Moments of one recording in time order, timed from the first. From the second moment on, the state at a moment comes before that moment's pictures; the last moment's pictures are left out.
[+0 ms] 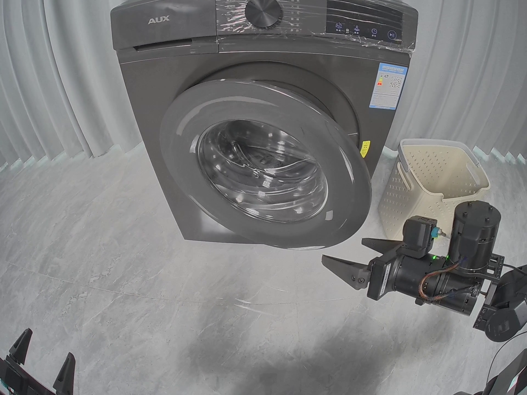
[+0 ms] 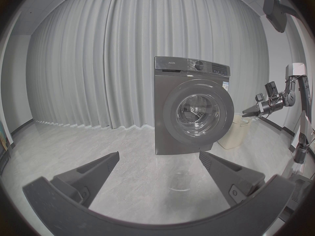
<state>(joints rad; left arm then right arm) 0.00 0.02 -0.02 0.01 -0.04 0.01 0.66 1.63 -0.47 -0.92 0.02 0.24</state>
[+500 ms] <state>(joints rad) 0.00 0.02 -0.02 0.01 -0.04 0.01 0.69 1.71 -0.51 -1.12 0.04 0.24</state>
